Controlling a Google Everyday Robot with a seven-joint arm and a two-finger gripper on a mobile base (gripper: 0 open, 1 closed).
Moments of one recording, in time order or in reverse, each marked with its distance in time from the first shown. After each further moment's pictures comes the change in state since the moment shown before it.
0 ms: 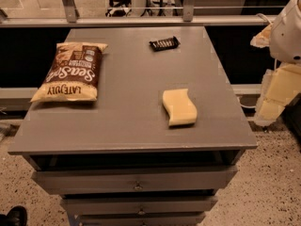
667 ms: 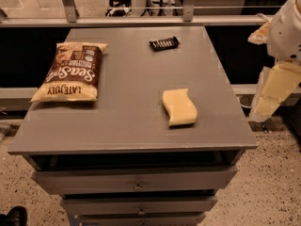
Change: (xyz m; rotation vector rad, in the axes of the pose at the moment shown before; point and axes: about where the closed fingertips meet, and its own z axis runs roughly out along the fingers) arm -0.004 -0.009 0.004 0.024 -0.027 -0.007
